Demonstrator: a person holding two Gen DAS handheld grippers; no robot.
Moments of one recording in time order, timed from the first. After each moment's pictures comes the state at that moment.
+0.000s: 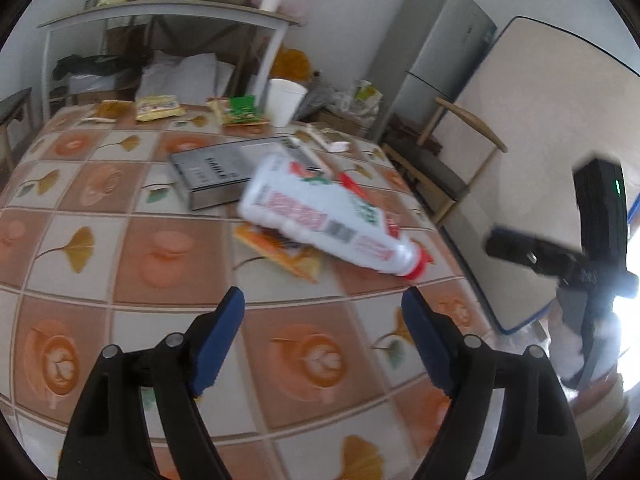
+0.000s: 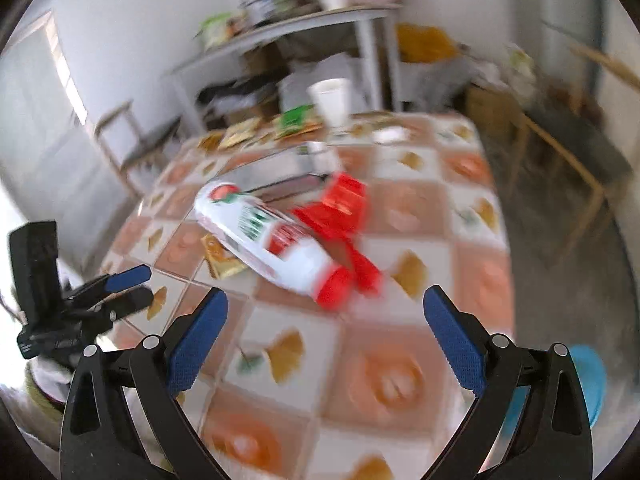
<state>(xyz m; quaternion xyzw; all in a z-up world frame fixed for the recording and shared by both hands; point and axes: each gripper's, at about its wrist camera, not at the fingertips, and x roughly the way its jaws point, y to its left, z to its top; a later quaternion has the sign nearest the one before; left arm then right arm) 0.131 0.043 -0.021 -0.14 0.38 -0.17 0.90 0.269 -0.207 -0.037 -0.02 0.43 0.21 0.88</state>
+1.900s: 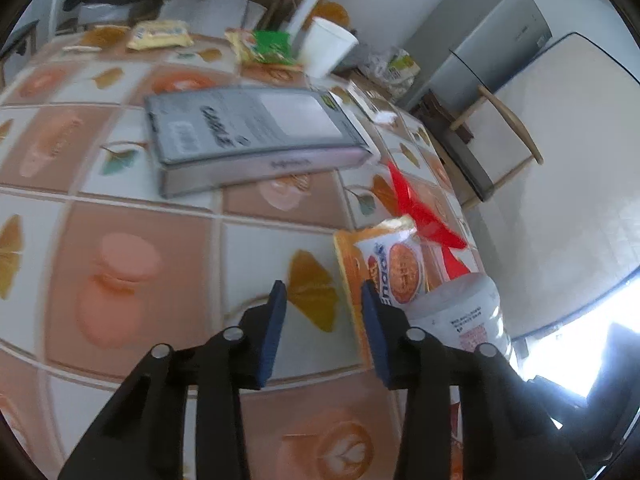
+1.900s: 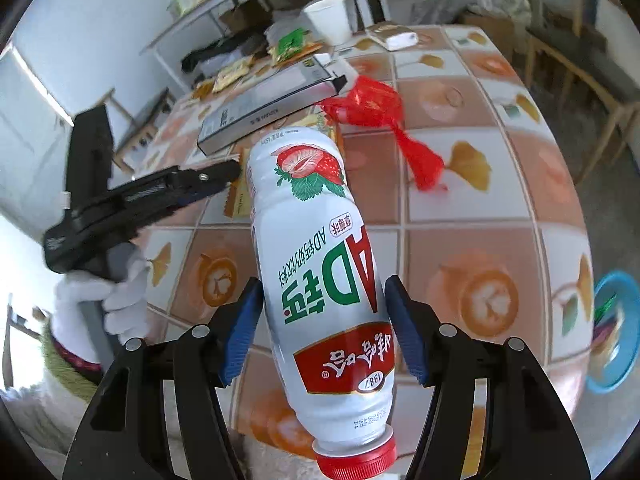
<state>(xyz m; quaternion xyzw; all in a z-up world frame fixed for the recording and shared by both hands) 0.230 0.031 -0.070 -0.20 0.47 -0.17 0.84 0.224 -0.214 -0.094 0.10 0.52 0.18 0.83</state>
